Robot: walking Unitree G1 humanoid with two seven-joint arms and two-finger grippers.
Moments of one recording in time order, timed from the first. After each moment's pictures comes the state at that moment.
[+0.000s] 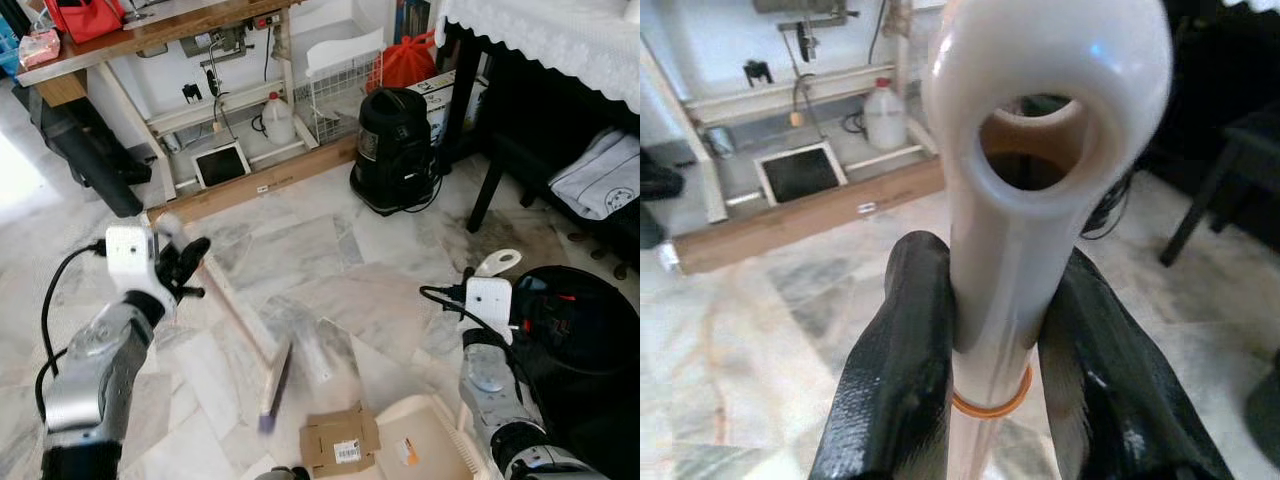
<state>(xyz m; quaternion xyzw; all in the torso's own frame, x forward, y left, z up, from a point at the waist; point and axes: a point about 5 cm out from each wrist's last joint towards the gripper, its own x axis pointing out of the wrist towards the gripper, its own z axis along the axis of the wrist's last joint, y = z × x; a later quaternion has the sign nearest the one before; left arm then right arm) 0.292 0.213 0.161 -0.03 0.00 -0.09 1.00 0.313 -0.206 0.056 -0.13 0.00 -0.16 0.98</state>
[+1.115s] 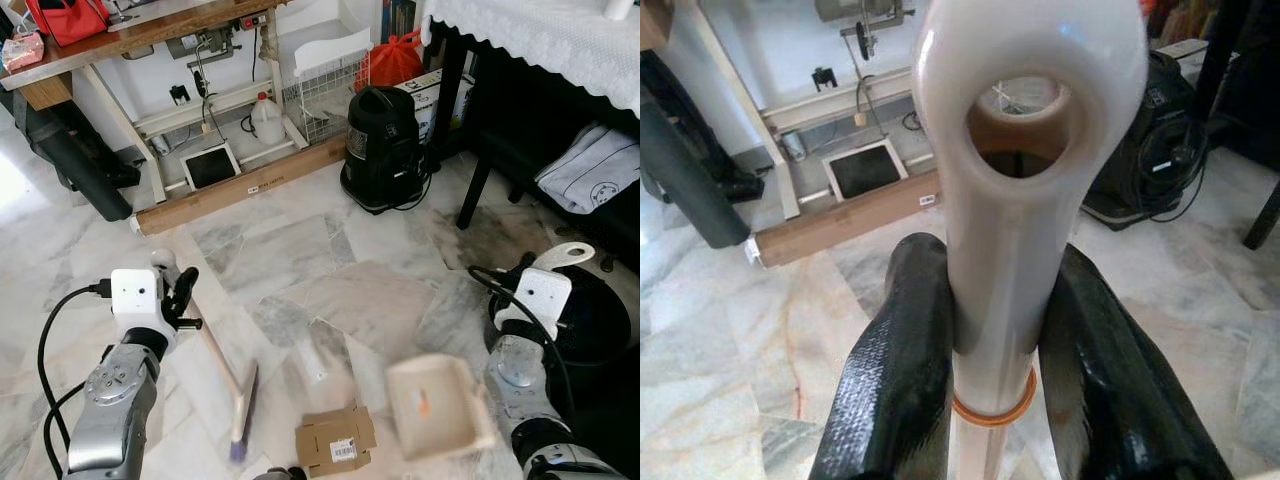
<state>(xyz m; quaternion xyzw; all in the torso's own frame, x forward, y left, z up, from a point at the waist) 0.272 0.214 0.128 0.01 -0.01 -0.01 1.00 0.311 -0.238 0.082 -0.09 -0.09 -0.26 0.96</state>
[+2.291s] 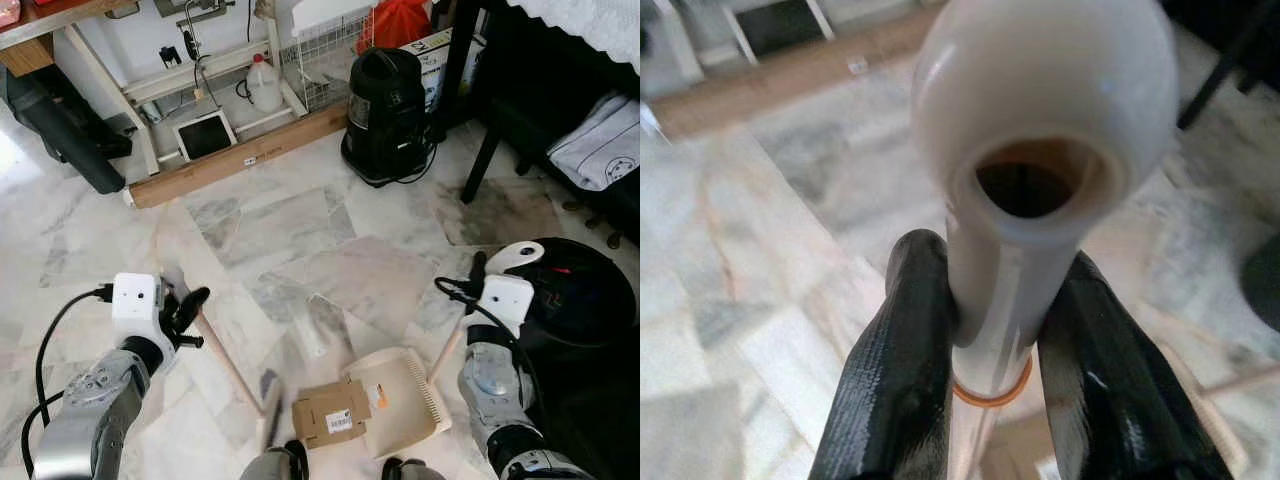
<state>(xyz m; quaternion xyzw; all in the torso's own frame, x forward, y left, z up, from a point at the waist) 0.257 0.210 0.128 -0.03 0.11 -0.09 0.99 0.311 -0.200 0.073 -0.07 -0.09 -0.16 0.98</state>
